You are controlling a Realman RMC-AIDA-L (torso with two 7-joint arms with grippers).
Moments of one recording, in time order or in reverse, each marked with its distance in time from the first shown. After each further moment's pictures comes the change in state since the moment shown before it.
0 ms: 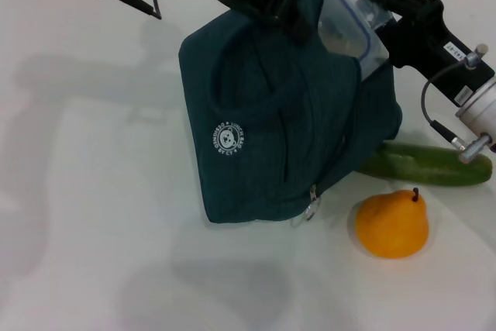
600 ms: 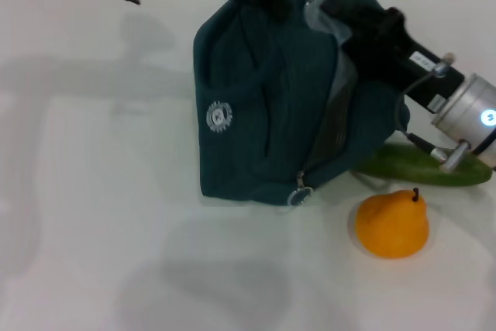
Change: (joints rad) left arm 0.020 0.021 -0.062 -0.003 0.001 -0.020 0.040; right arm 0.035 0.000 0.002 0.003 -0.128 -0.008 -0.001
